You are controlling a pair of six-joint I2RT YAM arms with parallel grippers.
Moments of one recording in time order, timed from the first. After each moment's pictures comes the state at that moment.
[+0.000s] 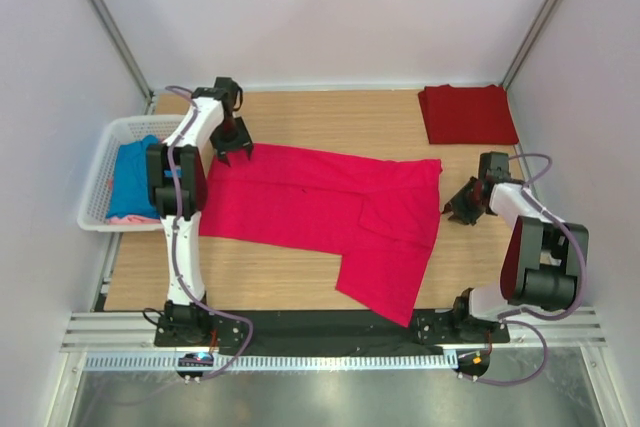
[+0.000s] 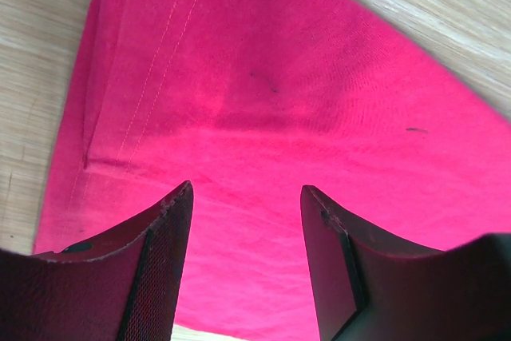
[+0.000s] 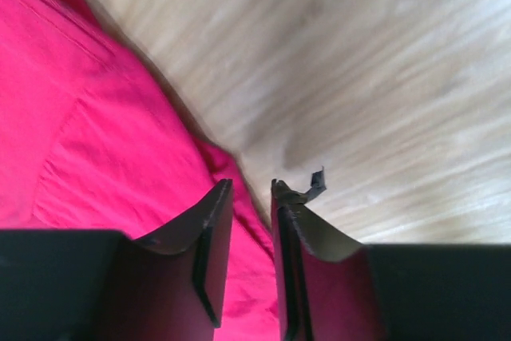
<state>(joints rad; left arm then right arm) -0.11 2.28 1.99 -1.07 -0.06 -0.51 -0.20 1.47 0.78 -0.48 -0.11 0.64</state>
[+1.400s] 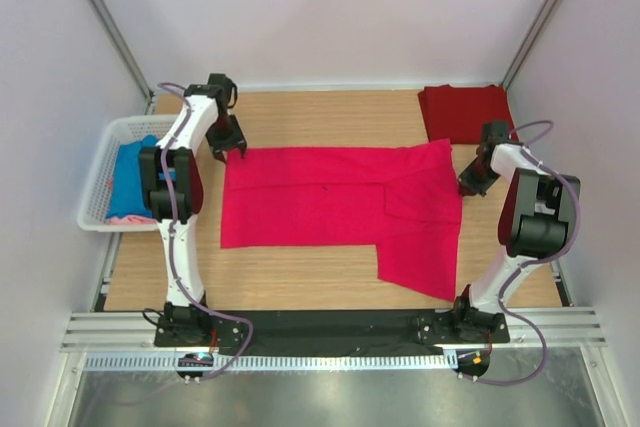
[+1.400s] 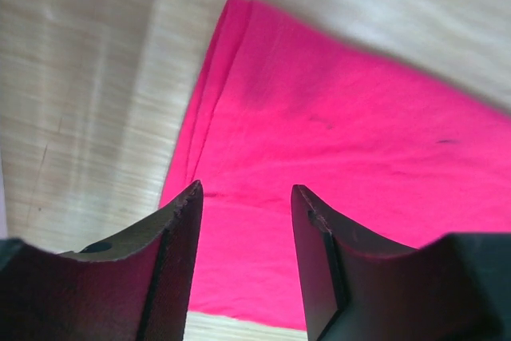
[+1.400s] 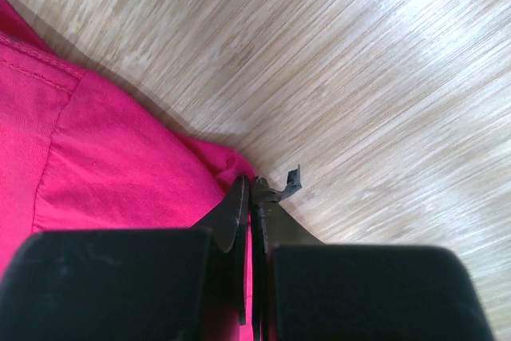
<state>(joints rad) -0.09 2.23 2.01 -1.10 -0.07 -0.50 -0.21 1.79 1.15 -0.58 0.09 0.60</state>
